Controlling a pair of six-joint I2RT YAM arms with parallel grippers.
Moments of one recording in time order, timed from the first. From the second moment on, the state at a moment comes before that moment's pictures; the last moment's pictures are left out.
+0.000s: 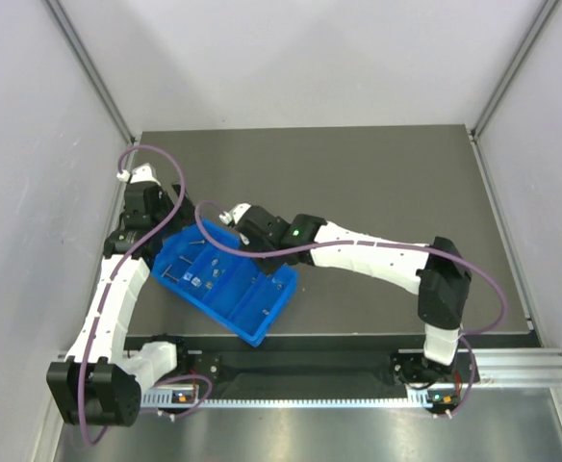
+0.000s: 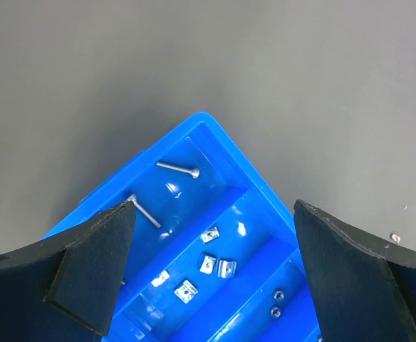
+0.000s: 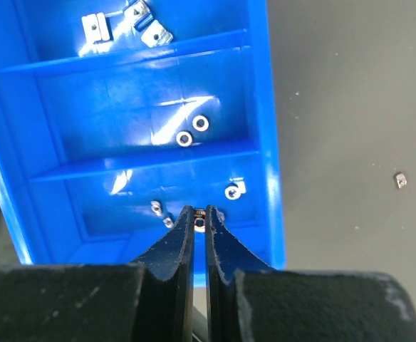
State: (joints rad) left arm -0.02 1.04 0.94 -0.52 -0.07 -0.42; right arm 1.14 1.85 1.63 -0.73 0.15 0.24
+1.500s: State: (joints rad) left arm -0.03 1.08 0.84 -0.44 -0.31 -0.34; right arm 1.09 1.90 1.83 -0.92 0.11 0.08
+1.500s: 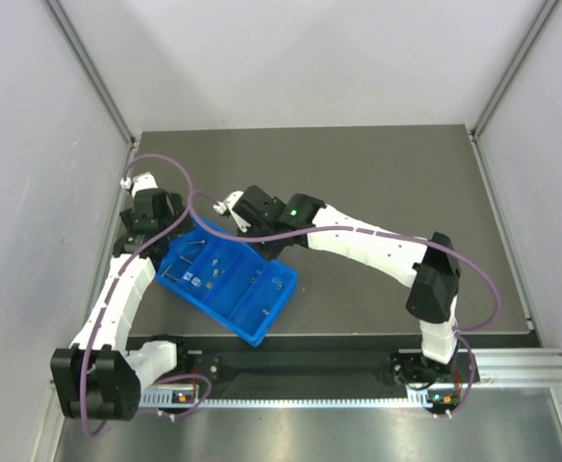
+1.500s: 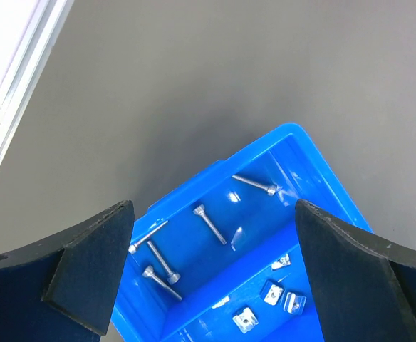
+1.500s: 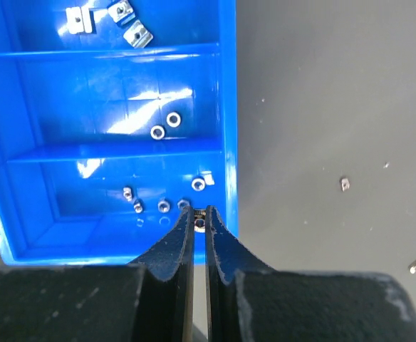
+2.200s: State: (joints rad) left arm -0.06 1.03 0.78 -0.38 -0.34 -0.33; right arm 1.09 1.96 1.74 -0.91 0.02 0.04
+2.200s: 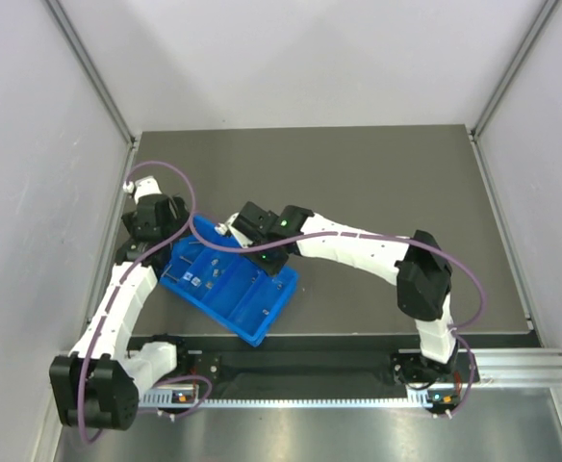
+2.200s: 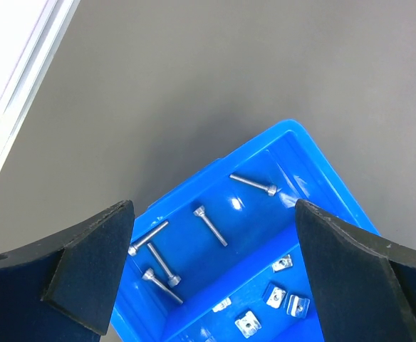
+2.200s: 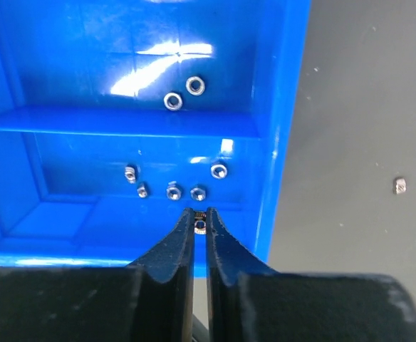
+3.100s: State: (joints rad) left arm -0.08 0.98 0.78 -0.37 -0.35 -0.31; right arm 0.52 1.69 1.44 -0.70 0.23 0.30
